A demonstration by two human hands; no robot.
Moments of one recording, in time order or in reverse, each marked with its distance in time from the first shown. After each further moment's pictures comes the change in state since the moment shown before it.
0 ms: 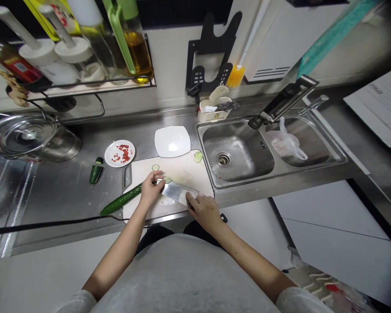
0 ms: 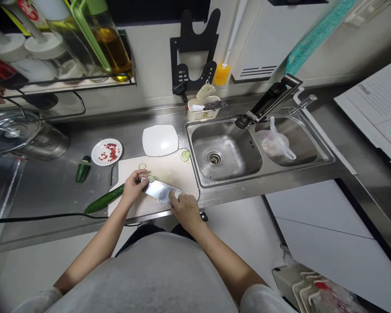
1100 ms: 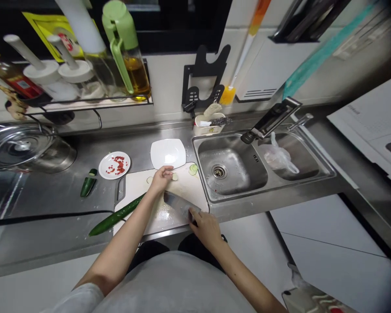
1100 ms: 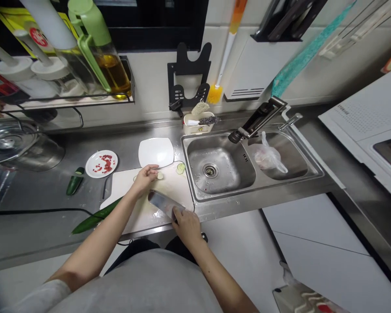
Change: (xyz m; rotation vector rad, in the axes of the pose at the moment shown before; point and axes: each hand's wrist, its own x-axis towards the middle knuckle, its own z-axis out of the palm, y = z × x) left_hand 0.072 0.035 0.058 -0.371 -0.182 -0.139; right_hand -0.008 0.023 0.013 0.107 -0.135 0.192
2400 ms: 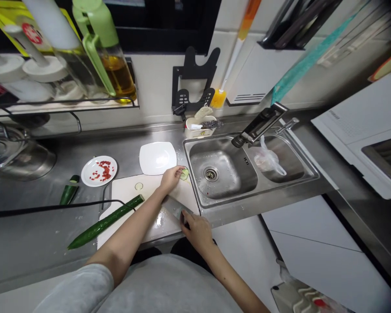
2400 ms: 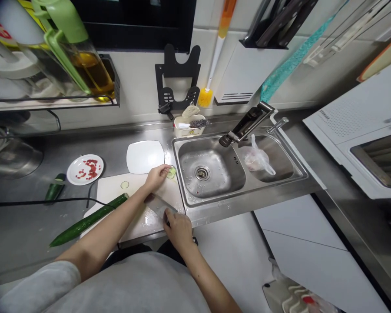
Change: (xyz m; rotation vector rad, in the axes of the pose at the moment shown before) left_hand 0.051 -0.020 0.068 0.491 -0.171 0.301; right_hand 0.011 0.009 -0.002 0.060 0.042 0.068
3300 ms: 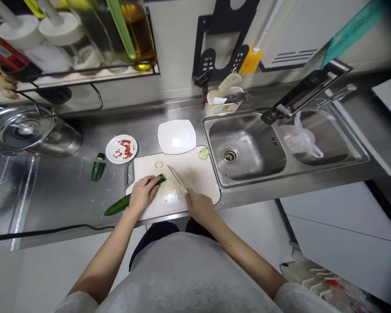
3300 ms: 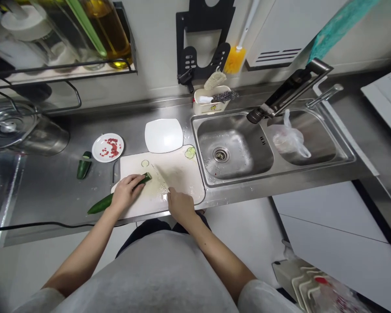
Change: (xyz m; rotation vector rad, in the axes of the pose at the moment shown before) left_hand -0.182 -0.043 -0.135 0.629 0.048 0.037; right_hand 0.022 -0.067 -0.020 0.093 -0.272 -0.022
